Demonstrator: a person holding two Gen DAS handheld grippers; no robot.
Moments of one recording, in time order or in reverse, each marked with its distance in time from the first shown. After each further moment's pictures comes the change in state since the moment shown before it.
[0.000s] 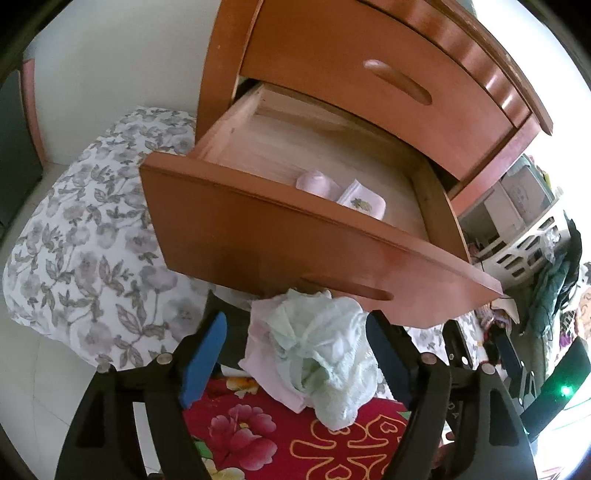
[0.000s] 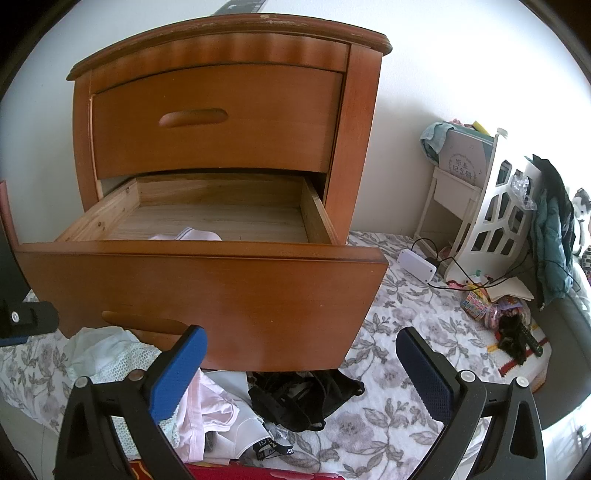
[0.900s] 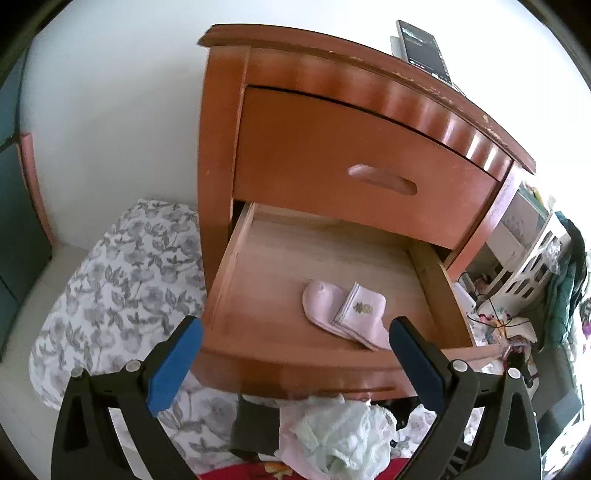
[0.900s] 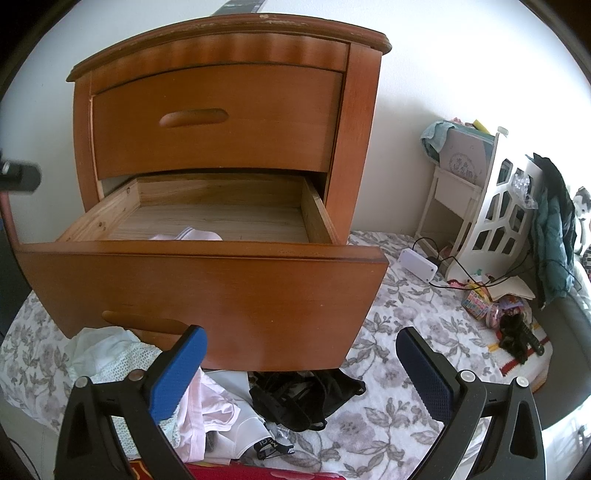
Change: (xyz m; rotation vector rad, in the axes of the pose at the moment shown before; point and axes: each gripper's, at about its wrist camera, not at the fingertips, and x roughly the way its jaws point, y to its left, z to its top) left arm -0.040 -0.009 0.077 0.151 -0.245 0.037; right arm 0.000 -0.002 0.000 0.003 0.003 0.006
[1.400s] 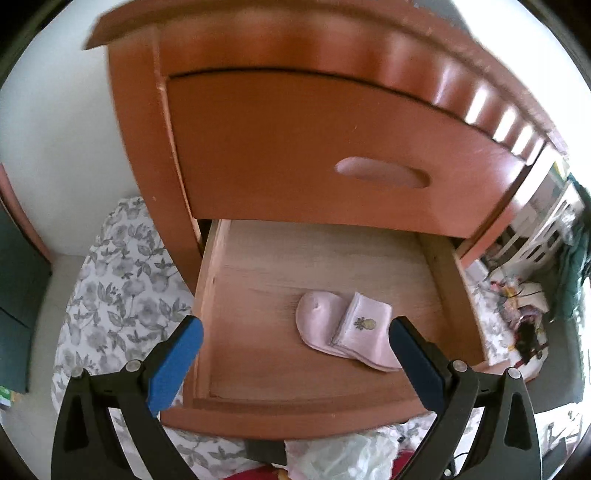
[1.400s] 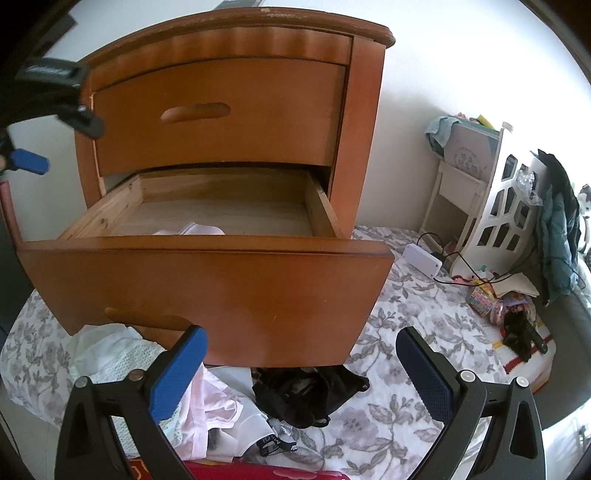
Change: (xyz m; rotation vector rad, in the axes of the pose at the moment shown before) left arm 0.065 -0.029 0.070 0.117 0.220 0.045; right arm 0.004 0.000 -0.001 -0.002 0.022 0.019
